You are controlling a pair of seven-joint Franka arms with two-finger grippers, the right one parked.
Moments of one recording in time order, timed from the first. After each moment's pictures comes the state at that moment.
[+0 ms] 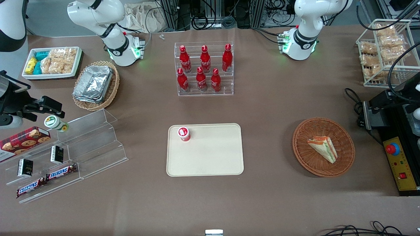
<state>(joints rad) 0.16 0.12 -0.18 -1.41 0.04 1.61 0.02</state>
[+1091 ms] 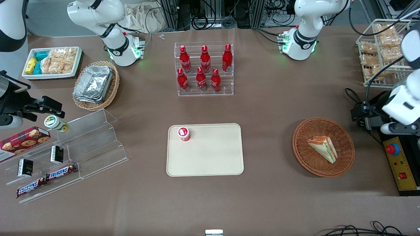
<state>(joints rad) 0.16 0.13 -0.19 -1.66 0.04 1.77 -0.05</state>
